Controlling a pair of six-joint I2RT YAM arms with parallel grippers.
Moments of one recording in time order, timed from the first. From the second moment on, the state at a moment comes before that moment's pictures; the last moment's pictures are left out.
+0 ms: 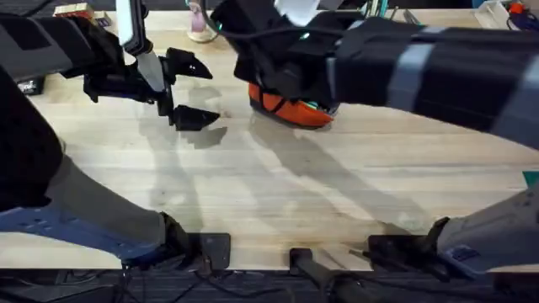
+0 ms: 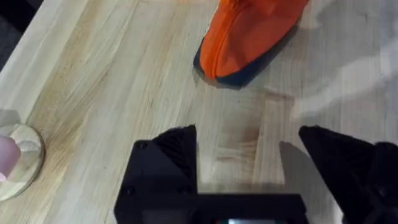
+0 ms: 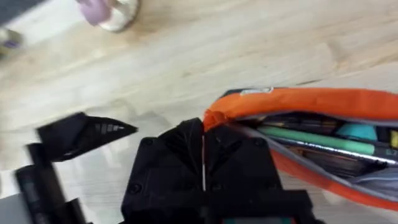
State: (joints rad) left arm 0.35 1.78 1.12 -0.94 1.00 1.74; right arm 0.88 1.80 1.41 -0.46 0.47 1.05
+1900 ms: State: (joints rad) left arm 0.26 1.80 1.12 -0.81 1.26 1.65; right arm 0.87 1.77 1.41 -0.47 0.45 1.05
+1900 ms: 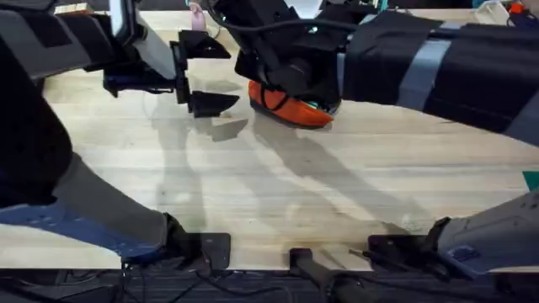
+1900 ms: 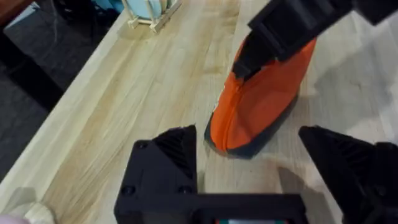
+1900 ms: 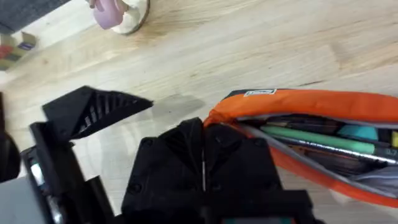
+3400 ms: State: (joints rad) left arm 0.04 1.98 1.12 -0.44 1.21 1.19; right arm 0.87 1.77 1.41 -0.47 0.45 1.05
